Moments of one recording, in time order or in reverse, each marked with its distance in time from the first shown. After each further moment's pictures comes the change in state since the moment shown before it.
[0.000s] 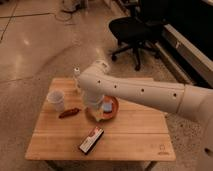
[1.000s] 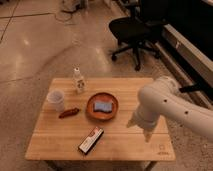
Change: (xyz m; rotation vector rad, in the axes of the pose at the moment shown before) arm 0.159 0.255 -0.048 -0.090 0.090 0.254
